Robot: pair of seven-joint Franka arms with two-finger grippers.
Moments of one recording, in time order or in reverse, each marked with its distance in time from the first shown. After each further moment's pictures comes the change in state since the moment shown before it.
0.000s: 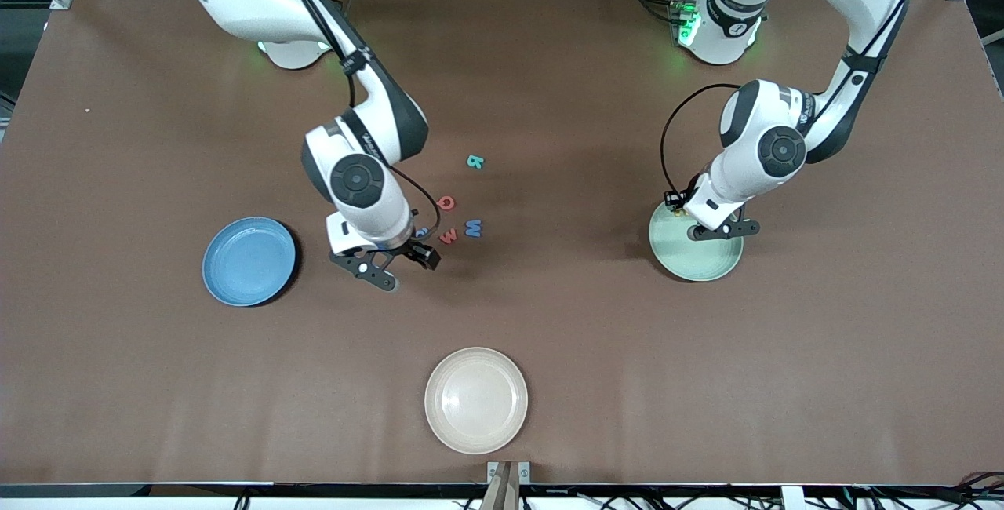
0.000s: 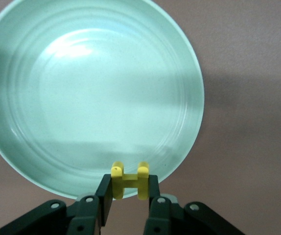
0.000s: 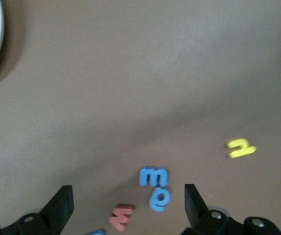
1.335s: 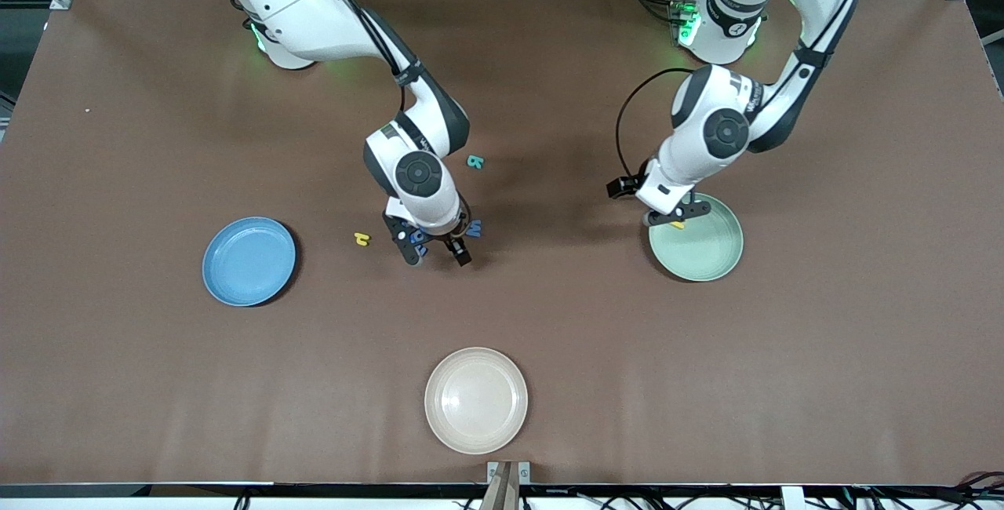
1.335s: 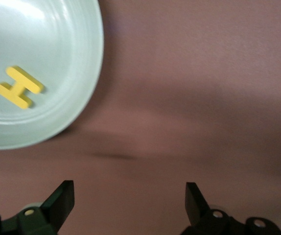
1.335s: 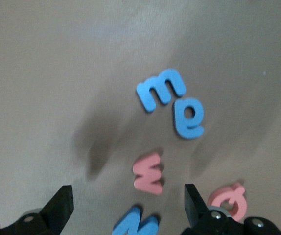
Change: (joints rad) left arm -0.176 0.001 -0.024 0.009 -0.127 0.037 -0.243; right arm 0.132 0.097 -0.012 -0.061 0.070 0.169 0.529
